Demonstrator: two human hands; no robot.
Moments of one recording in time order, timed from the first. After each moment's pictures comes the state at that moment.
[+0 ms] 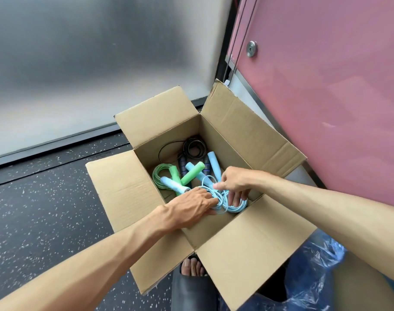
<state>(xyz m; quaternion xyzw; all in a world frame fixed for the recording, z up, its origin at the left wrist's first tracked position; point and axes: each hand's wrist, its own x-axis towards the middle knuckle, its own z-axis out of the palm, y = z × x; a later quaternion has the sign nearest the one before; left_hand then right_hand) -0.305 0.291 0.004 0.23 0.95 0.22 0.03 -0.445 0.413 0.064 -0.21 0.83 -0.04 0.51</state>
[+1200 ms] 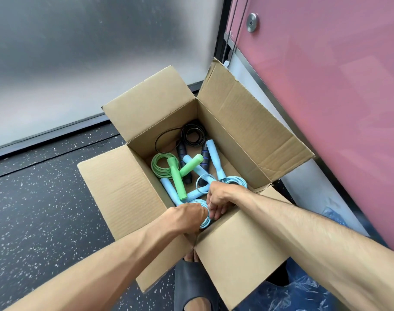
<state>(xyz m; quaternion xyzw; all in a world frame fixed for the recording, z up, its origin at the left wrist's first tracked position) -0.275 0.321 0.017 0.09 0.91 0.10 0.39 -0.393 0.404 -0.038 -0.15 0.75 0.02 0.64</state>
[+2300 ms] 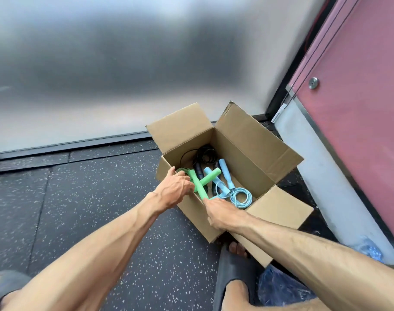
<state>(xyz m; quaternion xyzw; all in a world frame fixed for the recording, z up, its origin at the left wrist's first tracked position) -0.148 0.141 0.074 -0.04 0.99 0.06 0.14 -0.228 0.320 0.107 -0.49 0.80 0.03 0.35</state>
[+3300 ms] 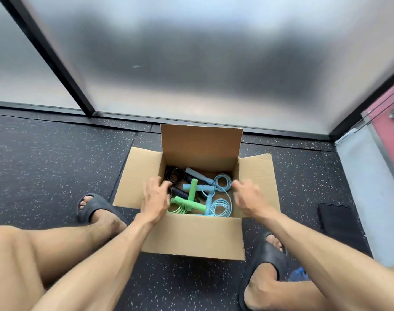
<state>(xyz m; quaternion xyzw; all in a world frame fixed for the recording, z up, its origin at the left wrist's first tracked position) 0.132 0.146 0.075 -0.50 0.86 0.14 -0.02 -0.143 0.291 0.105 -0.58 0.80 -0.01 0.16</state>
